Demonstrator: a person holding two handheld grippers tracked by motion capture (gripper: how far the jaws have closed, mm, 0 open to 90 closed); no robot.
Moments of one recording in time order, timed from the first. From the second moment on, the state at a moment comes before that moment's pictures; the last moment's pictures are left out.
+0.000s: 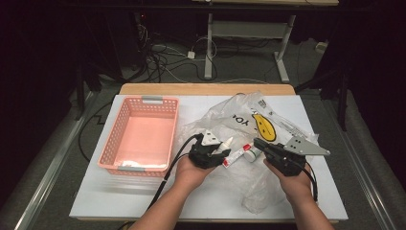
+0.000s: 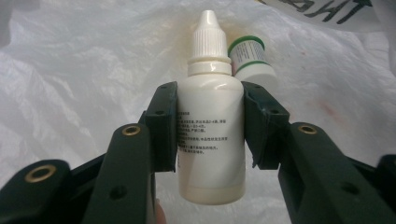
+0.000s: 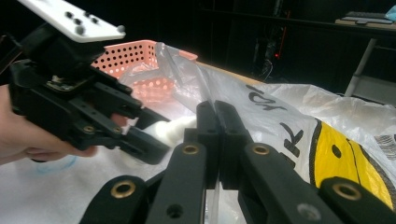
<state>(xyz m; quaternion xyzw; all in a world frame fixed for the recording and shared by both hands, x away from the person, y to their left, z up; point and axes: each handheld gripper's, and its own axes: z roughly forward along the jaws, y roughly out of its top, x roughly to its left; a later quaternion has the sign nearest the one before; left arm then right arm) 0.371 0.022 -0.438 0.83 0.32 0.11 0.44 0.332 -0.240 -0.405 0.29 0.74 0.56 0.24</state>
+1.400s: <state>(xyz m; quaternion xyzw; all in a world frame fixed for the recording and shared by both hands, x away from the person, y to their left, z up) 0.392 -0.017 -0.457 0.83 0.33 0.12 0.43 0.333 -0.243 -0.406 0.30 0.74 0.56 0.23</state>
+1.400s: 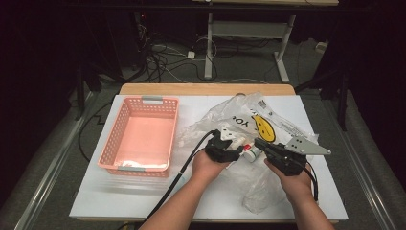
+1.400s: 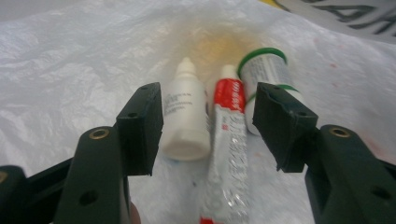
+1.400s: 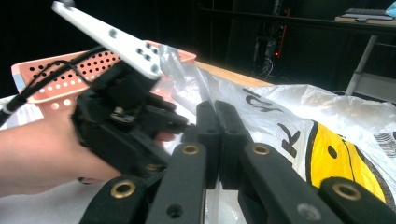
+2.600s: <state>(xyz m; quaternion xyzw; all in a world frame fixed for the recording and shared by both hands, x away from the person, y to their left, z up) 0.329 0.041 -0.488 0.87 0.34 0.07 0.34 0.332 -0.245 -0.407 0.30 0.74 0.56 0.23</state>
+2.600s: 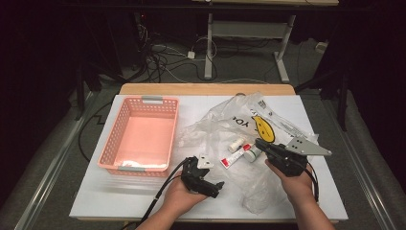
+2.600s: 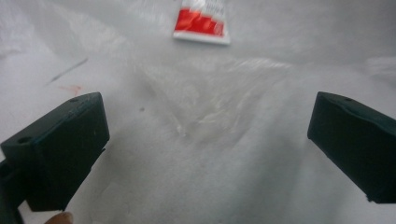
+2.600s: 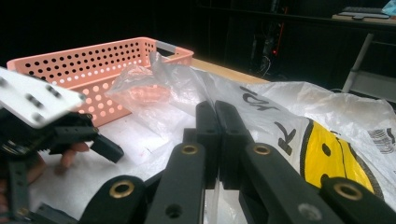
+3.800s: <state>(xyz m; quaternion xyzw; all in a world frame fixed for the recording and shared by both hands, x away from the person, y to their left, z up) 0.332 0.048 -0.465 0.82 0.34 0.09 0.46 0.334 -0.244 -0.410 0.31 0.73 0.55 0.24</state>
